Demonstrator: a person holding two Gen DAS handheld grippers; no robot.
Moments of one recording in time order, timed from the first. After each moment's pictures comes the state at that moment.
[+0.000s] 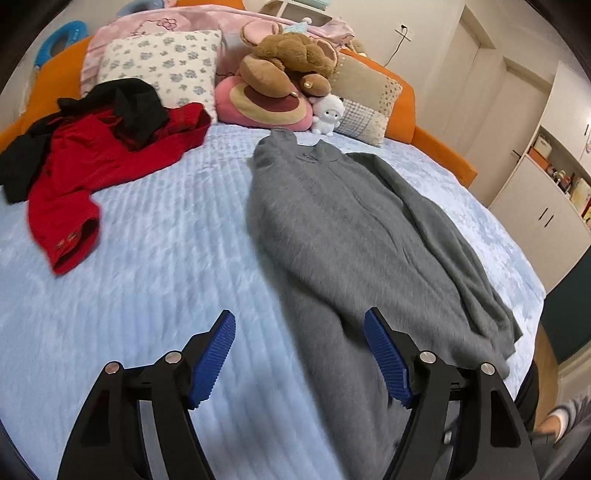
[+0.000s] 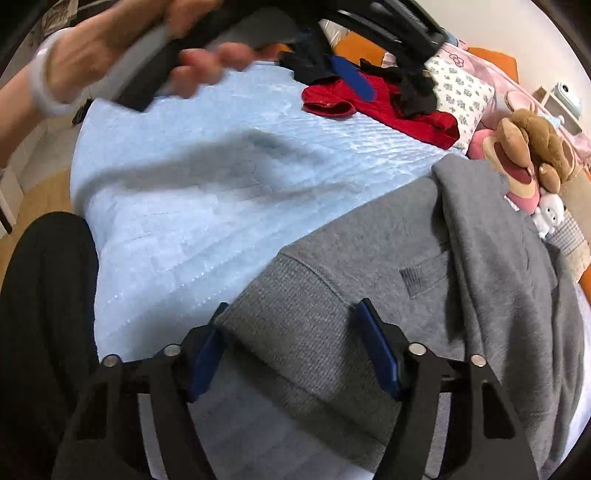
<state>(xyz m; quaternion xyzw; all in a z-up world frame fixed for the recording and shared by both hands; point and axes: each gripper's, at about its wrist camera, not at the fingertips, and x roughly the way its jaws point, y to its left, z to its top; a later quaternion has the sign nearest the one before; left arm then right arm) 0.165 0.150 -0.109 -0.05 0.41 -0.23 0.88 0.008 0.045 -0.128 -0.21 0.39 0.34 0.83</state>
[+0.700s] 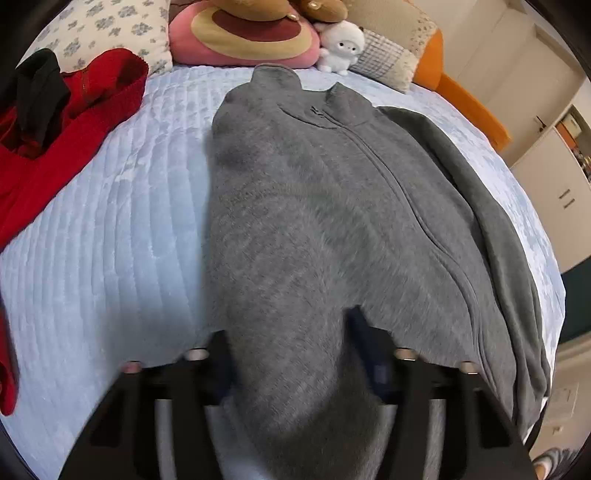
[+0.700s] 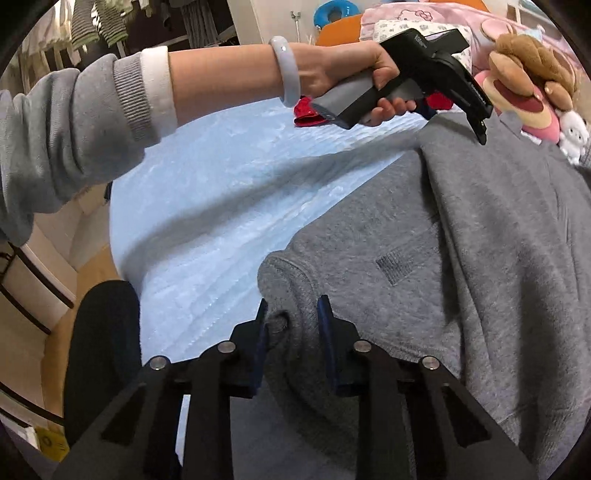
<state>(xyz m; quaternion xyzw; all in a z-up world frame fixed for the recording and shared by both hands) 0.376 0.063 -0.173 -0.01 0.53 -0.24 0.81 0.041 -0.012 -0.118 -0.04 0.43 0.40 0.81</state>
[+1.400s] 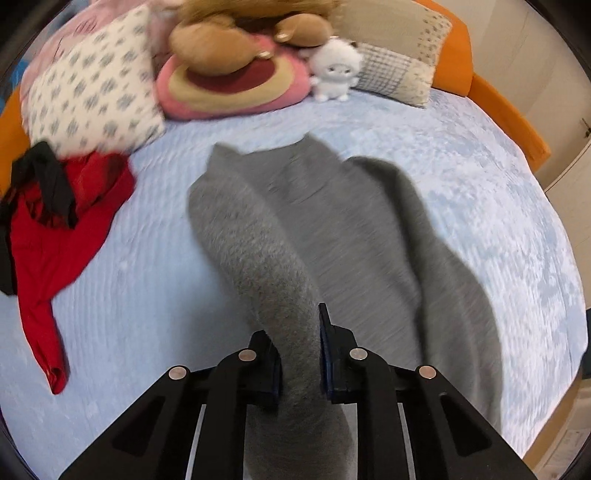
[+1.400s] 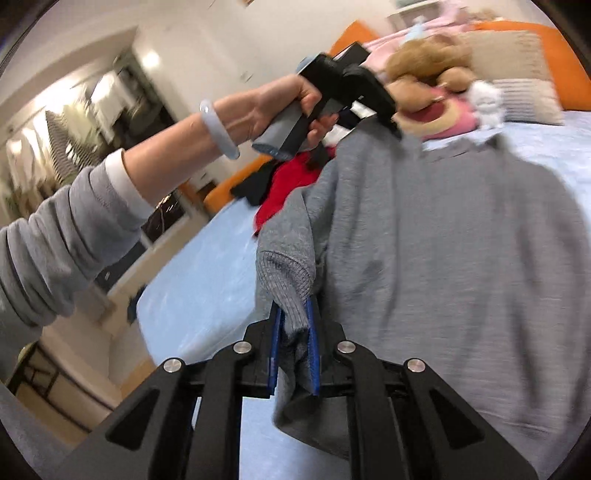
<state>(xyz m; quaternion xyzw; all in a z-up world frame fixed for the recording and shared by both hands) 0.409 -0.103 -0.059 0.05 0.55 -0.12 0.83 0.052 -0.218 -0.053 0.19 0.33 0.33 0.86</state>
